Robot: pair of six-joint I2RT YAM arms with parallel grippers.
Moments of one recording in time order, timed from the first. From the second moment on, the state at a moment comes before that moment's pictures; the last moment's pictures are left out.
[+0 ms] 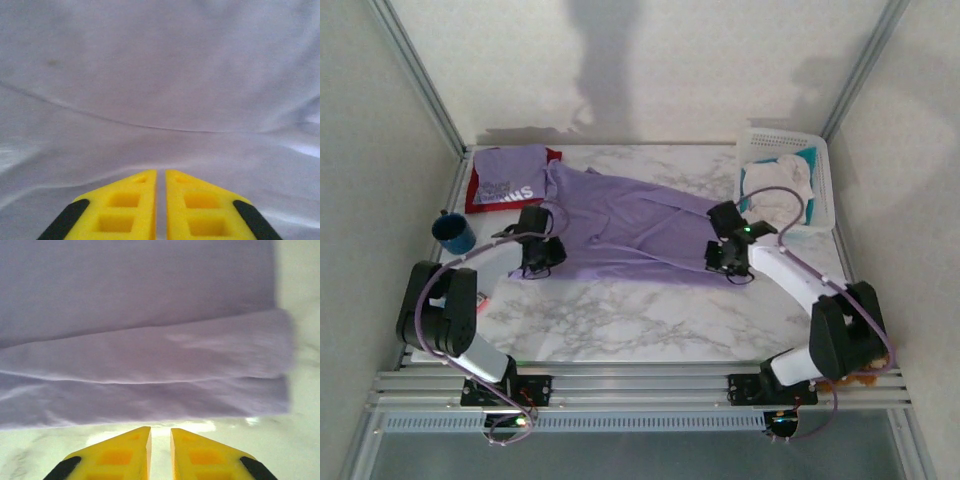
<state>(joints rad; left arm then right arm) -0.19 1.57 0.85 -0.38 0.08 -0.63 0.42 1.42 0.96 -0.80 0.06 0.60</state>
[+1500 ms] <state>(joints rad) -0.78 2.20 1.55 -0.34 0.28 -0.73 0.18 1.42 0.65 -0.37 -0.30 0.65</state>
